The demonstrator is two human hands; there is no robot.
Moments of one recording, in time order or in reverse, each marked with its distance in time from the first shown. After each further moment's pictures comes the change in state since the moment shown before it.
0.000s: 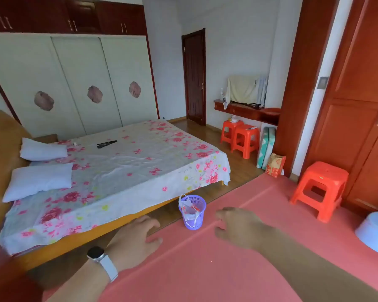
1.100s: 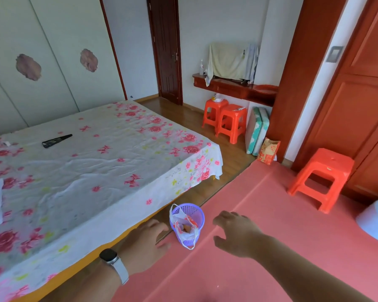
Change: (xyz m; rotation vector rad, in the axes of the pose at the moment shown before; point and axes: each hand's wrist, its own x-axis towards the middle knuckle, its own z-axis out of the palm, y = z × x) left_hand 0.407 -0.171 0.034 -0.033 -0.205 0.124; right_hand 0.391 0.075 0.060 0.019 -0.080 0.145
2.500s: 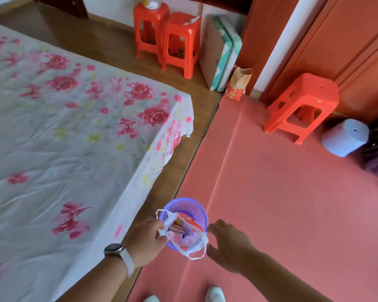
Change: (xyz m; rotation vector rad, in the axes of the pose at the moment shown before) left_hand 0.519 -0.257 0.117 -0.142 -0.546 0.110; right_hand 0.438 0.060 0.160 0.408 -0.293 0.633
